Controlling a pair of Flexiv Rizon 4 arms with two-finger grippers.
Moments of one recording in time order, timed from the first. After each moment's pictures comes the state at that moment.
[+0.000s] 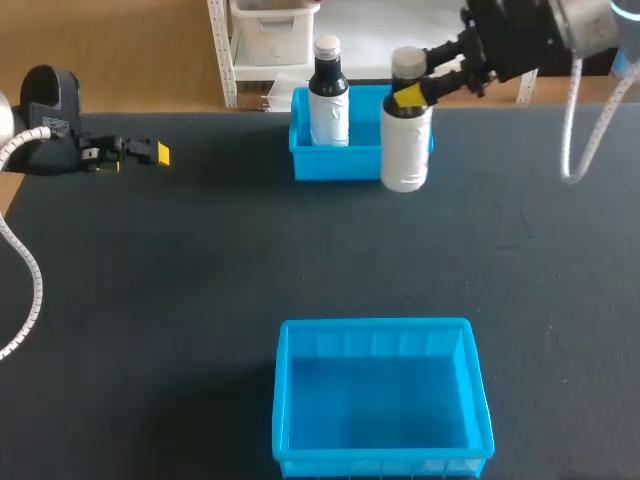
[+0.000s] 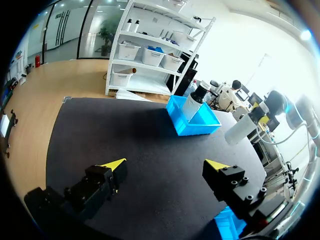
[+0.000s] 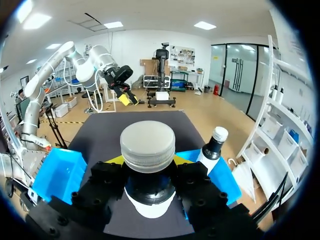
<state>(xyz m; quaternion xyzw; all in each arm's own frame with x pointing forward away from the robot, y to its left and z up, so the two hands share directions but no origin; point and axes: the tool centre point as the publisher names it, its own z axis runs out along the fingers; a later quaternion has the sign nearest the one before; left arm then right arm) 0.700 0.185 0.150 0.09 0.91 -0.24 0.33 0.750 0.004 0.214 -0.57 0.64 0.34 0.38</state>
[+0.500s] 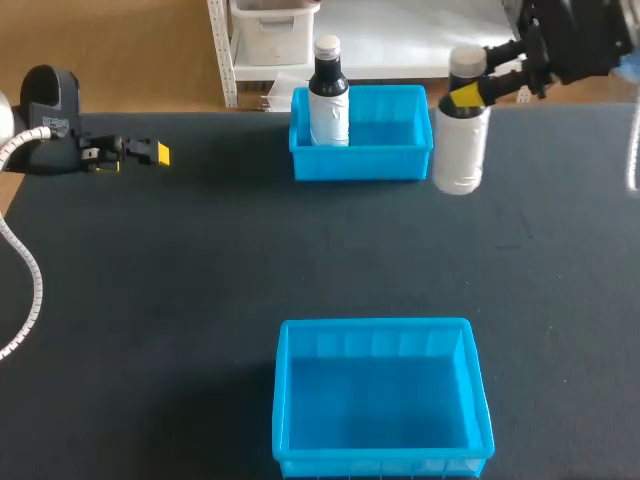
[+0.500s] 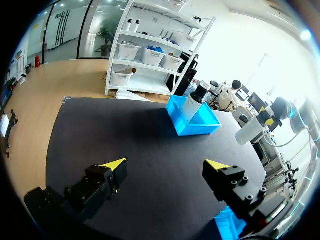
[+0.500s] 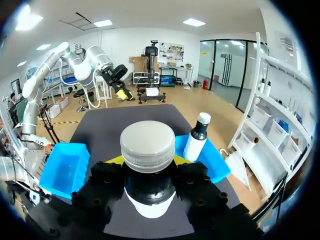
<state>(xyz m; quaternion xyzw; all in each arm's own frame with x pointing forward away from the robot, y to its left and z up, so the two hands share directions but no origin) 0.700 0.185 0.150 0.09 0.91 -0.24 0.33 0.729 -0.060 0.224 -0.55 0.68 0.31 0.38</state>
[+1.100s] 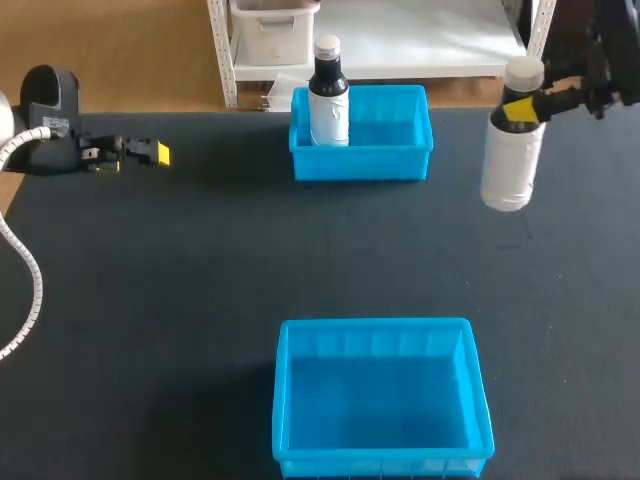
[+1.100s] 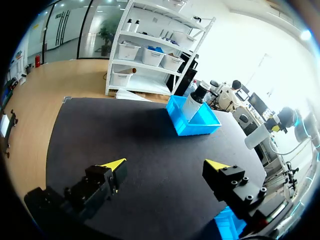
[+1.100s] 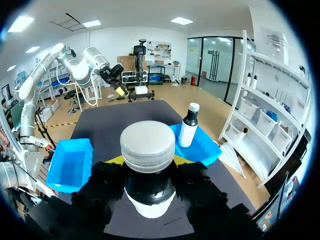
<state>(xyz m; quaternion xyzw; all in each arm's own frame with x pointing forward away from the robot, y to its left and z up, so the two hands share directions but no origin) 0.700 0.185 0.150 0.09 0.91 -0.24 0.33 0.689 -0.111 0.231 -0.51 0.71 0.28 0.40</state>
